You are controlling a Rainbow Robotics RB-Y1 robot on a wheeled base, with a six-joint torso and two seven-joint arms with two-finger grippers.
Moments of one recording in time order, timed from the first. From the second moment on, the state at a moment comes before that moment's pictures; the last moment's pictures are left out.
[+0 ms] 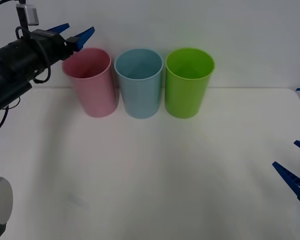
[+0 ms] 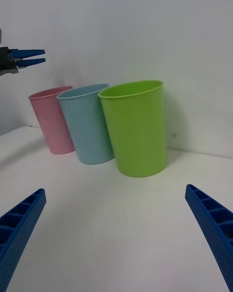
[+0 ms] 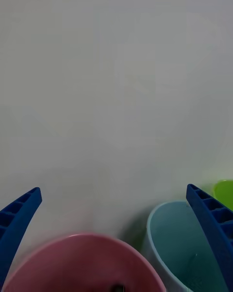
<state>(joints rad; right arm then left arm) 0.35 -0.40 -0.52 -1.66 0.96 -1.22 0.00 -0.71 0.39 0.35 -1.15 -1.57 -0.83 0.45</state>
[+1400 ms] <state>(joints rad) 0.35 -0.40 -0.52 -1.66 0.96 -1.22 0.00 -0.17 0.54 0.50 -1.43 -1.24 -1.14 0.37</state>
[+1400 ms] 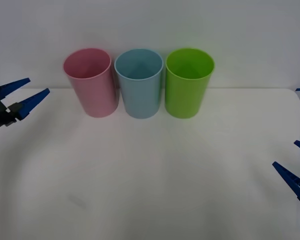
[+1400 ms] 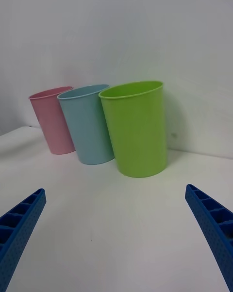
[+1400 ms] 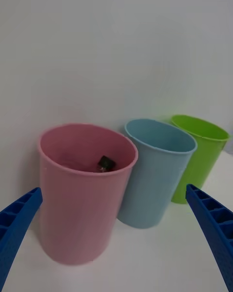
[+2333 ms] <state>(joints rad) 0.35 -0.40 -0.52 -1.66 0.96 -1.22 0.00 0.12 0.63 0.55 -1.43 -1.11 -1.42 0.12</state>
